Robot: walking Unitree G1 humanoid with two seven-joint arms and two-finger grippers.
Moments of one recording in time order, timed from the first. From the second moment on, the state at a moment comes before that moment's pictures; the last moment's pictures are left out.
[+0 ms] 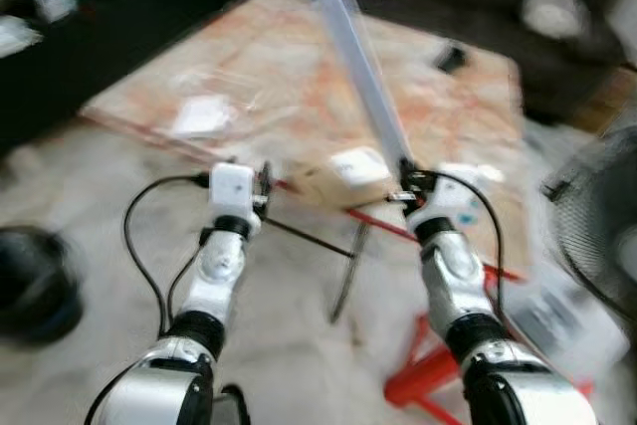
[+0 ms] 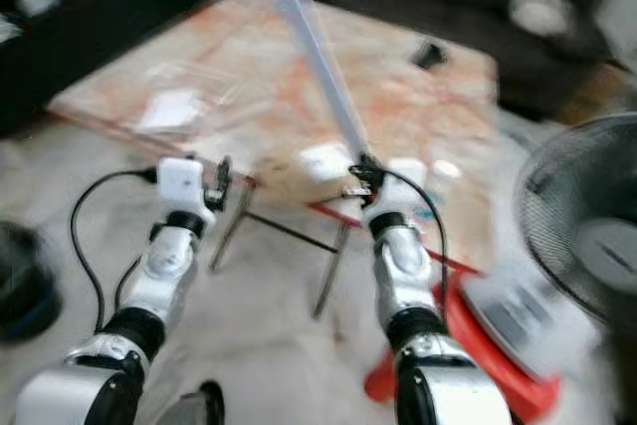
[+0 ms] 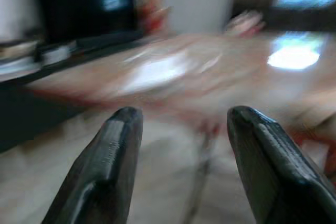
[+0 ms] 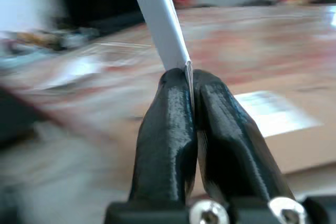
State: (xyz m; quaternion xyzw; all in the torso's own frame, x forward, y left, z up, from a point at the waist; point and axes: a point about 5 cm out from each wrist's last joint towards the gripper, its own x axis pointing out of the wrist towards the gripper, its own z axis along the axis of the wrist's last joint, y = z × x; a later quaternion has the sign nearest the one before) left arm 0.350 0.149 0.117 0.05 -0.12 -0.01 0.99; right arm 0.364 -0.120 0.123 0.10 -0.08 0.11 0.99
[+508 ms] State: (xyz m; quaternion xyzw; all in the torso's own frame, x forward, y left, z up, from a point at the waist) left arm 0.353 0.136 0.123 0.04 -0.13 -0.03 0.99; right arm 0.359 -0.139 0.112 0.09 -0.06 0.10 0.99
